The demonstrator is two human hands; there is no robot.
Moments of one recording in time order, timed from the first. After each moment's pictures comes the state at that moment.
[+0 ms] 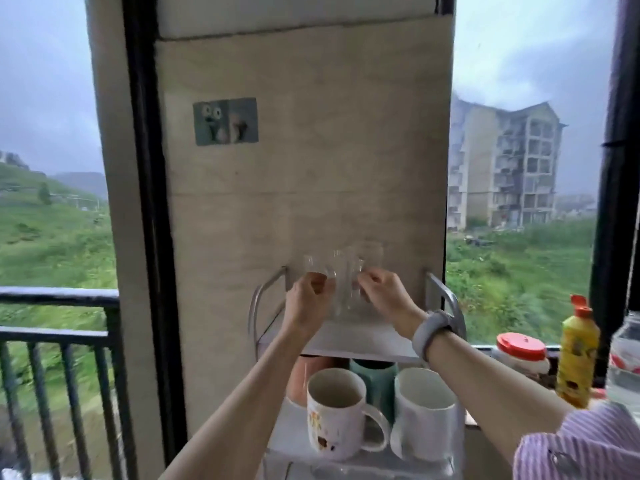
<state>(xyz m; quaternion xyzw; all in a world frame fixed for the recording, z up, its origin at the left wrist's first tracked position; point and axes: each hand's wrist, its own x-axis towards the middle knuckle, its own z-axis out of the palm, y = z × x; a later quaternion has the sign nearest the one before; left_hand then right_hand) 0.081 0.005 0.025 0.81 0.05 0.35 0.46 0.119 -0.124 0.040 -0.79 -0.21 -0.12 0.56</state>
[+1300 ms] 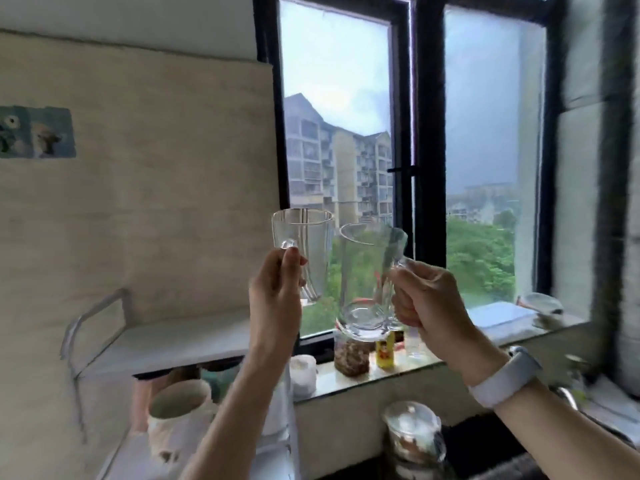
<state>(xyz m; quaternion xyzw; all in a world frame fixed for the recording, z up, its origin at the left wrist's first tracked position) -0.021 -0.189 0.057 0.57 -0.27 0.38 0.67 -0.057 -0.356 0.060 -0.60 -0.19 -0.26 0.73</state>
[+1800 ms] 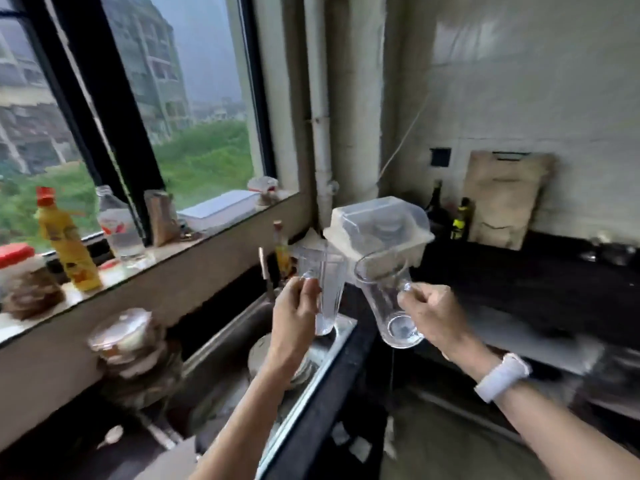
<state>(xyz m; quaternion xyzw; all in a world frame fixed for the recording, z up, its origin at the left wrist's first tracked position) -0.216 -0.596 -0.149 0.66 -0.36 -0.04 0.66 -0.364 -0.720 -0.142 -0.74 0.27 -0.40 0.47</state>
